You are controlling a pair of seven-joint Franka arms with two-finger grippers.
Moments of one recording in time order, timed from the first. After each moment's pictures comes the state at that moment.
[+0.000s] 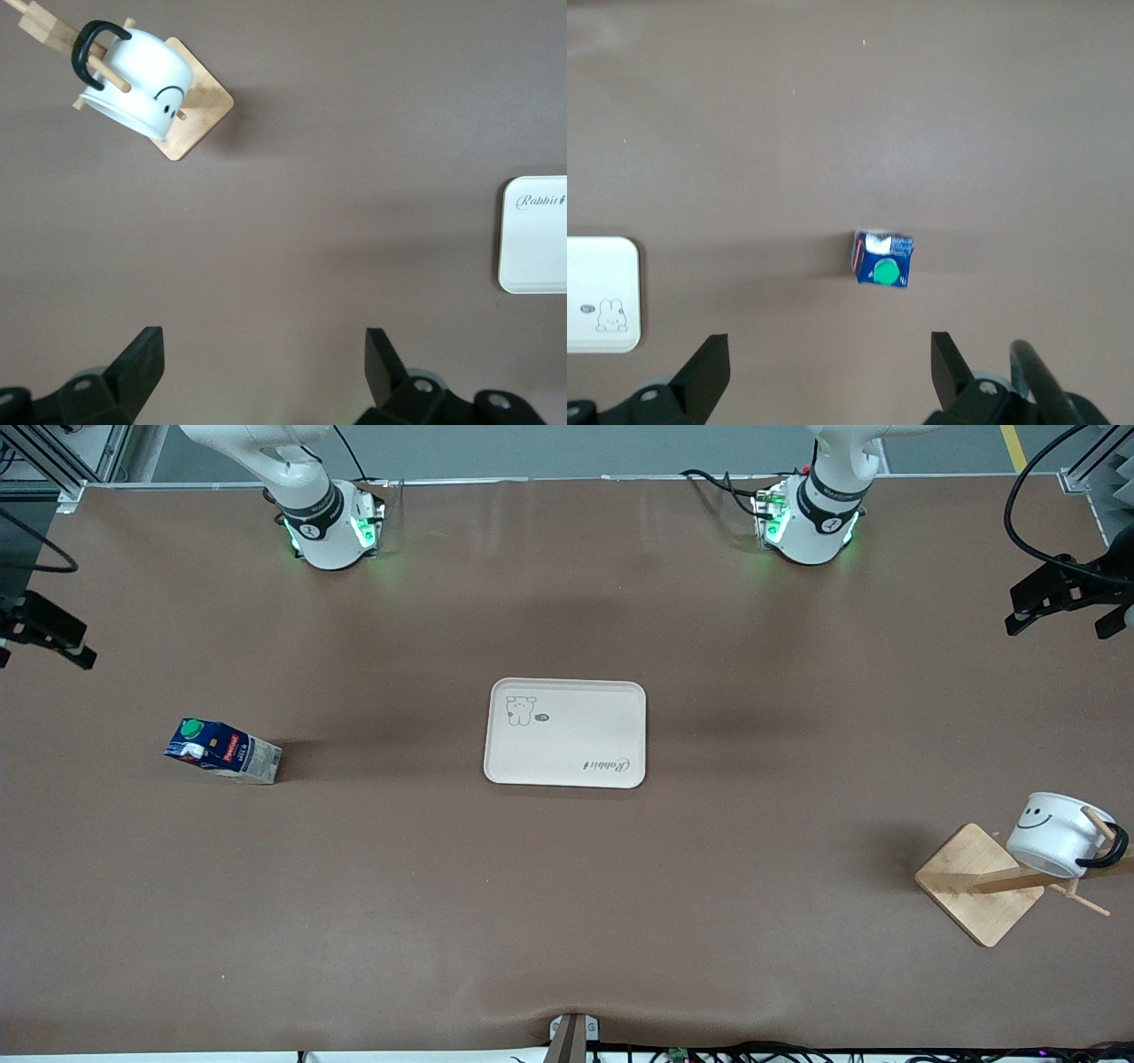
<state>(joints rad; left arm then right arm) 0.06 -0.04 -0.06 -1.51 0.01 1.49 0.07 0.04 -0.04 -0.10 -1.52 -0.01 1.54 -0.02</state>
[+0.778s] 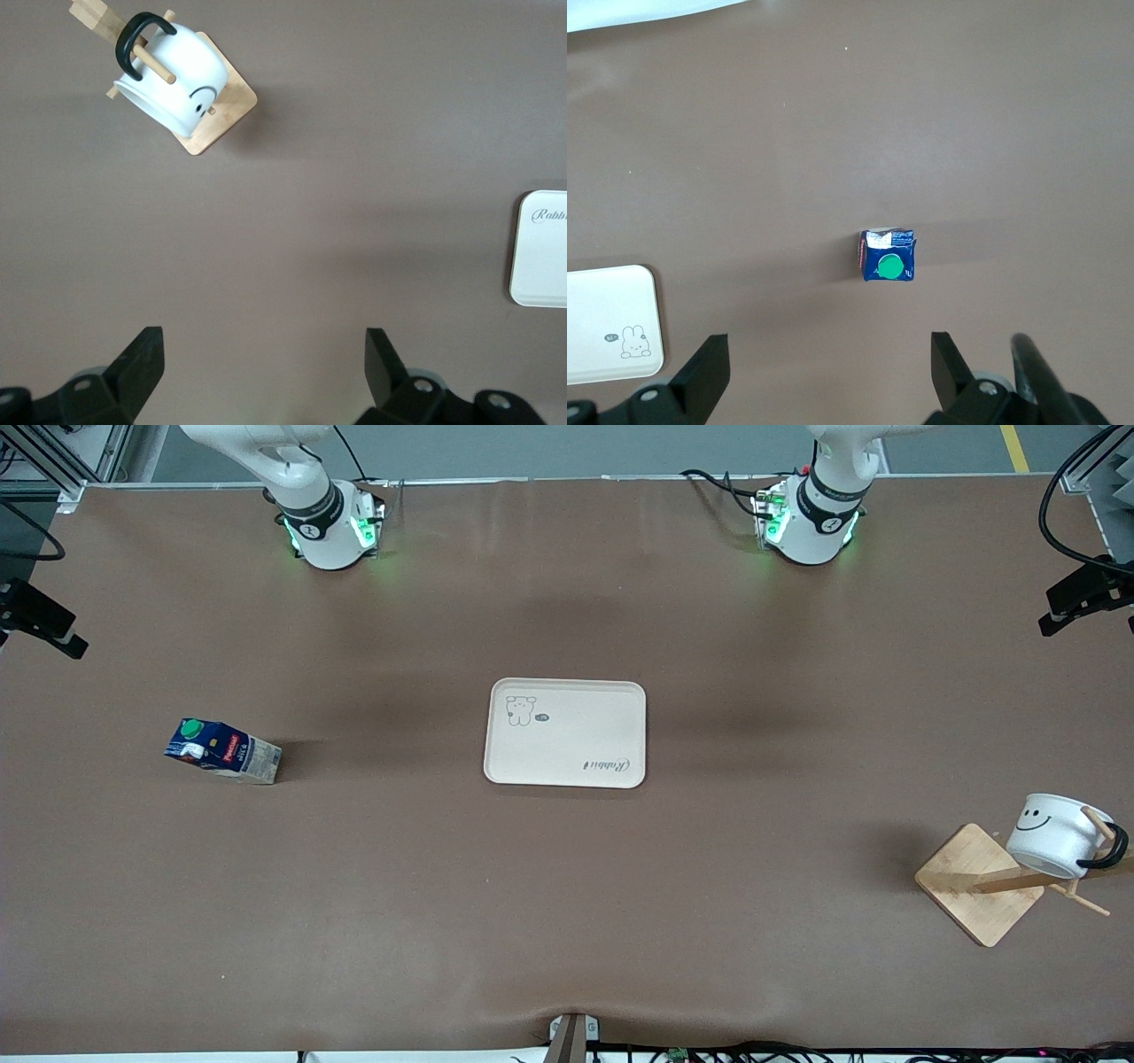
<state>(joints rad) 0.11 -0.04 -0.06 -1.50 0.01 1.49 0.07 0.03 -0.05 -0.10 -1.52 0.01 1.56 0.09</state>
